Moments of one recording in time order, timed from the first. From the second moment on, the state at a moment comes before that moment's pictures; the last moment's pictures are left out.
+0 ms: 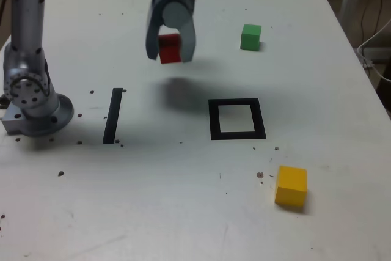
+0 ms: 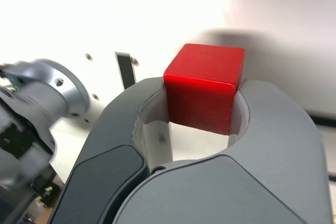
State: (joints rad) arm 0.28 1.91 -1.44 1.42 0.01 0.25
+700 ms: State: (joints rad) arm 0.03 2.04 -1.64 1.45 -0.06 0.08
